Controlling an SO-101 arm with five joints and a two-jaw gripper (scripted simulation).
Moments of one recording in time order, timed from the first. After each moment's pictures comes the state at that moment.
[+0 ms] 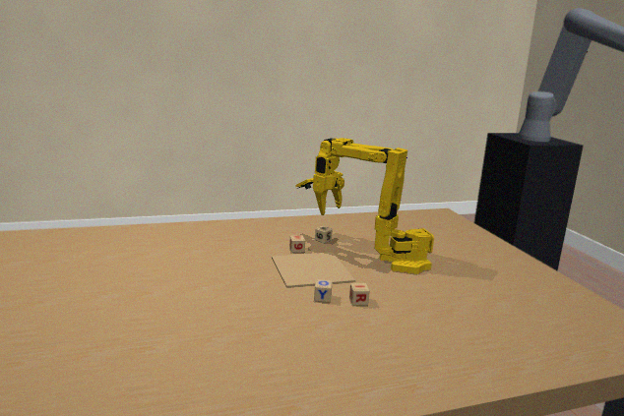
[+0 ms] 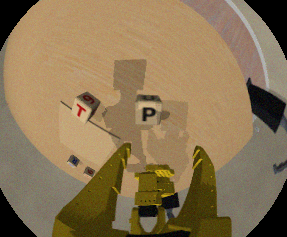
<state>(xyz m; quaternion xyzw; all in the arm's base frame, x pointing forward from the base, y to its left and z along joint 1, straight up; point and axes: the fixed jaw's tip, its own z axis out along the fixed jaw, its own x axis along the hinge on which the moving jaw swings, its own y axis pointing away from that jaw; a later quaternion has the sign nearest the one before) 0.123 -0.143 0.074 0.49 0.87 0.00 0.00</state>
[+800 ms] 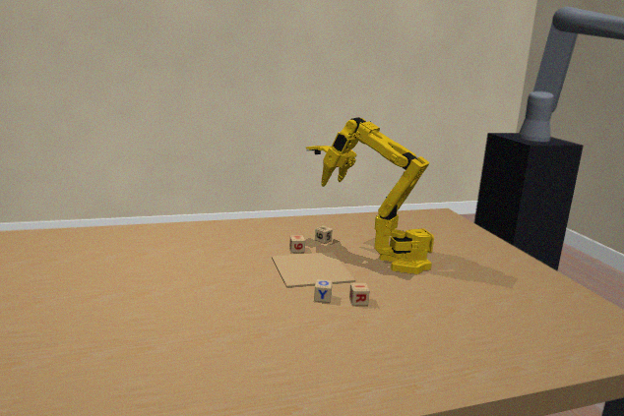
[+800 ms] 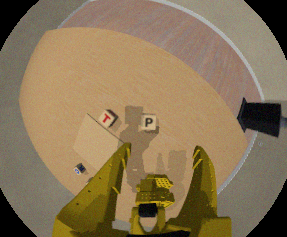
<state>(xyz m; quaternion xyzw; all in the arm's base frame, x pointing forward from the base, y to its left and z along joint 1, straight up) 0.125 -0.146 0.142 0.48 0.85 -0.08 0.19</state>
